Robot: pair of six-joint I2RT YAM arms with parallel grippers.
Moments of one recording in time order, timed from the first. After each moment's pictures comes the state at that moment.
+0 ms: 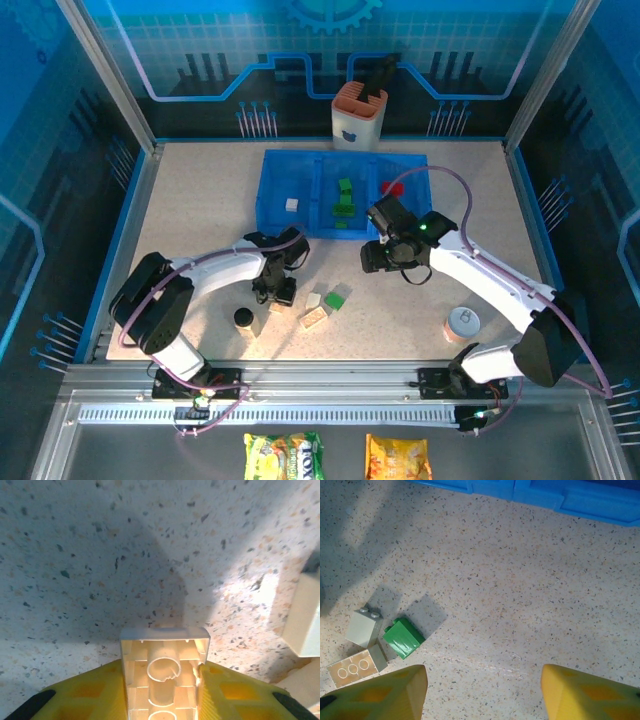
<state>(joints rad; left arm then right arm) -0.65 1.62 0.97 -0.89 0.02 -0.49 0.66 1.37 1.17 -1.00 0.08 0.51</state>
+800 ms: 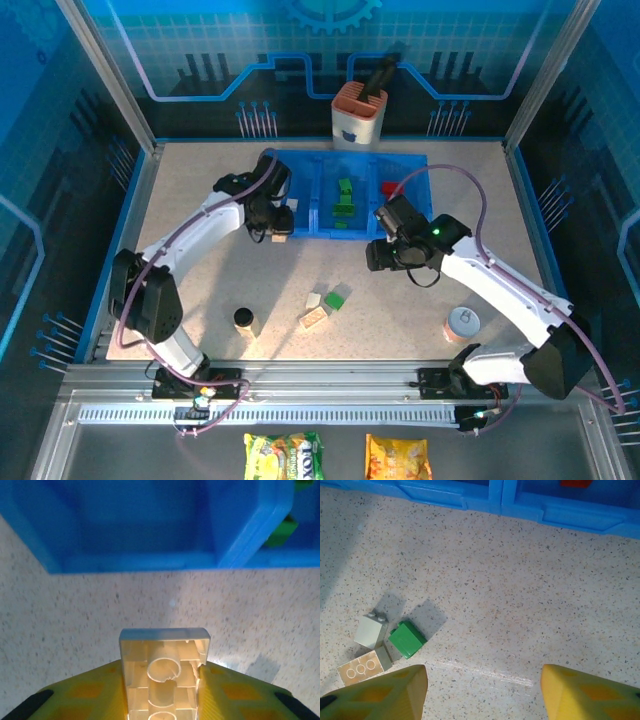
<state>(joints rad) -0.43 1.67 1.45 -0.97 0.01 -0.45 0.66 1.29 1.17 -1.03 0.11 0.53</state>
